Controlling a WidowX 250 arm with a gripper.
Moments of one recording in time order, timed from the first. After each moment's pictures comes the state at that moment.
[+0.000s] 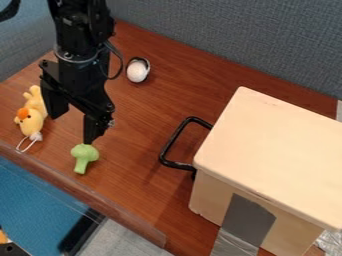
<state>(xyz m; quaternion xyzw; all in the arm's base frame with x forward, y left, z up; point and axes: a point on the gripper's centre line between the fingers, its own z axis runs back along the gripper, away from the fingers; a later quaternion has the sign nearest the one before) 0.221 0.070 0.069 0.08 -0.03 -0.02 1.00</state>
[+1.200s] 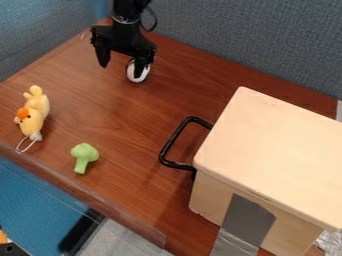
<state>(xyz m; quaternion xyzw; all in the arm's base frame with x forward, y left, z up) 0.387 0.132 0.041 0.10 -0.15 0.17 0.97</state>
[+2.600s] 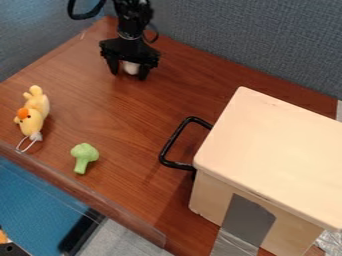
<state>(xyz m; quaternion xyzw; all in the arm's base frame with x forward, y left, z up) 0.422 0.147 0.002 0.08 -0.19 0.21 0.96</state>
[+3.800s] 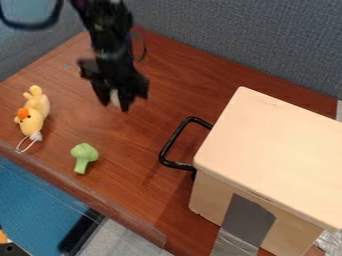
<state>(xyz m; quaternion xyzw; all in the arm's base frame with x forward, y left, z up) 0.302 0.074 0.034 0.03 -0.15 0.08 0.99</state>
